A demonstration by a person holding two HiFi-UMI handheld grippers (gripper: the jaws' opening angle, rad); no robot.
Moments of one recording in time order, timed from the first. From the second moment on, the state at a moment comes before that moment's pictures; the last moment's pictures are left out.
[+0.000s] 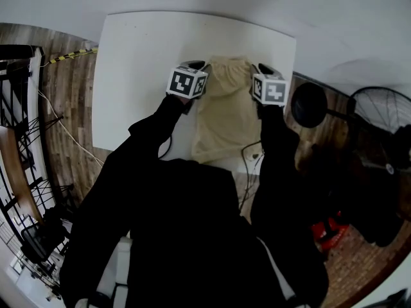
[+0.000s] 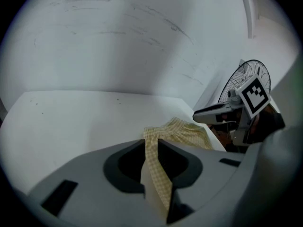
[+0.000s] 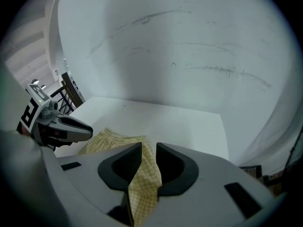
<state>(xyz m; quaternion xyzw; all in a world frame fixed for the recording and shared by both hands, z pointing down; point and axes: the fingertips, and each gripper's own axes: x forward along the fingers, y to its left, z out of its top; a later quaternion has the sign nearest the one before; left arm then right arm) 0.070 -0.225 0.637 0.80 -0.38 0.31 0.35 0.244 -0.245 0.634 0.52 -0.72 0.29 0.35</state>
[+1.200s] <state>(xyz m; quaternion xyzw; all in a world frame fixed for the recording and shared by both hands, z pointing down) 0.063 -0.199 0.612 0.83 -0.34 0.34 0.27 0.221 -0.218 0.605 0.46 -0.77 0.23 0.37</state>
